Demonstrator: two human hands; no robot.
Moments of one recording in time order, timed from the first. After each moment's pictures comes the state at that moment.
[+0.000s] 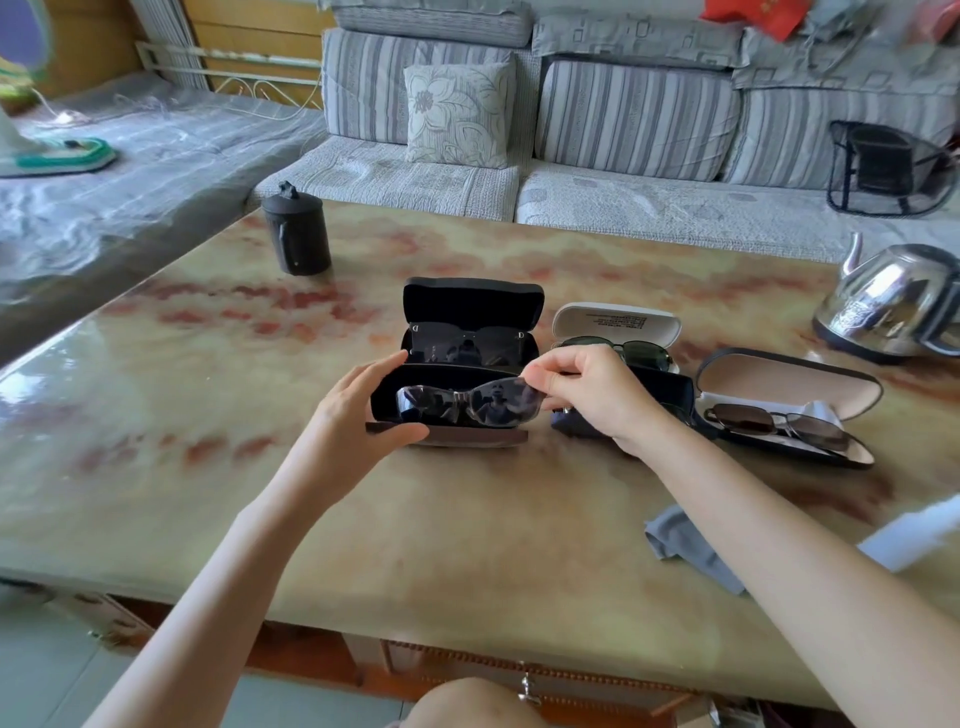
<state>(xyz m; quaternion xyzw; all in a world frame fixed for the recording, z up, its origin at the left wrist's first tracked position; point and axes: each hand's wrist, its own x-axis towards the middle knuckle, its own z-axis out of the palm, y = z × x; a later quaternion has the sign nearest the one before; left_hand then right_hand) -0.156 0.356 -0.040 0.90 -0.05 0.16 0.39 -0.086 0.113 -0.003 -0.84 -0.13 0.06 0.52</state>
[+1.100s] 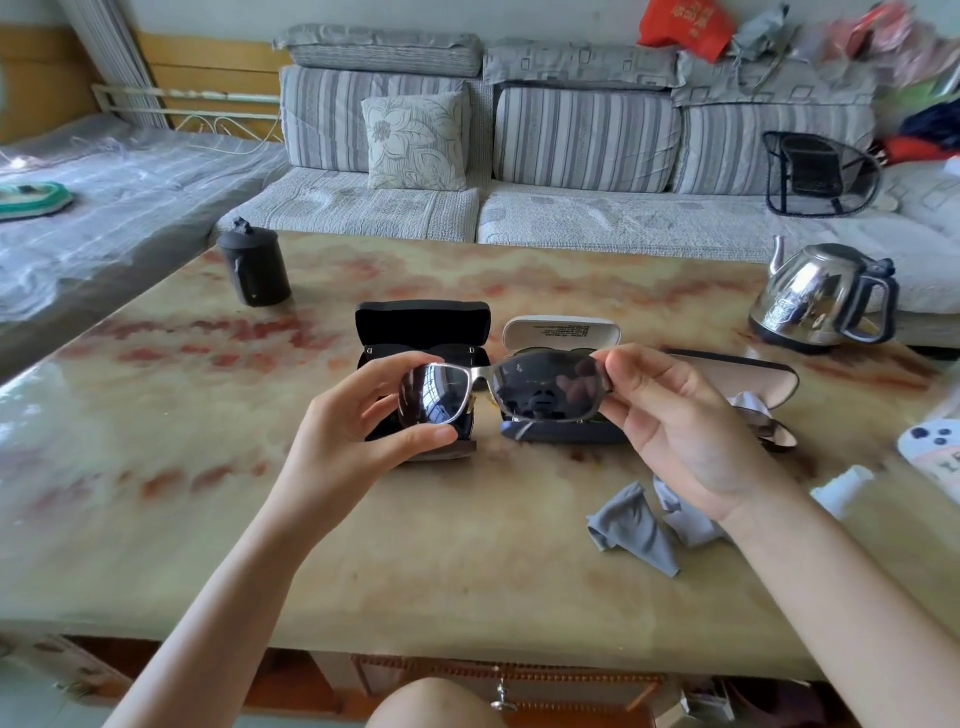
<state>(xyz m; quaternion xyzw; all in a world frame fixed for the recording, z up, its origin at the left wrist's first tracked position) -0.191 0.295 0.019 0.74 -0.16 0.13 0.64 -0.169 0.040 0.044 -0.57 -0.21 0.07 0.79</state>
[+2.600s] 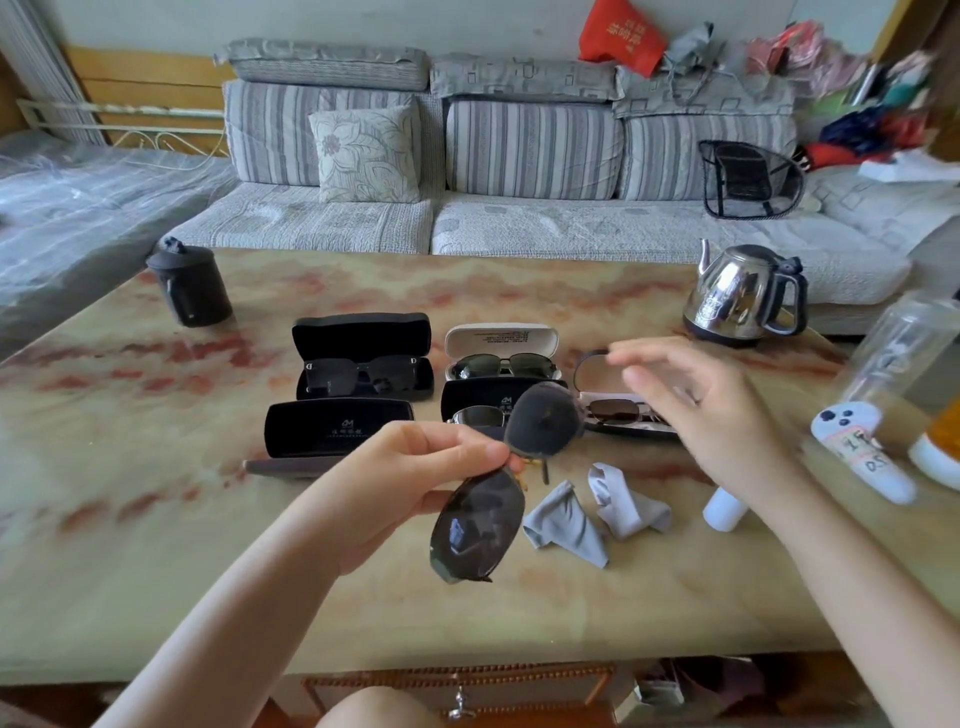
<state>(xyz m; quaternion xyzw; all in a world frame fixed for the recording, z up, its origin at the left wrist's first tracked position) -0.212 0.215 0.058 0.69 -0.11 -0.22 0.68 -0.180 -0.043 0.052 -0.86 -0.15 -0.19 0.44</state>
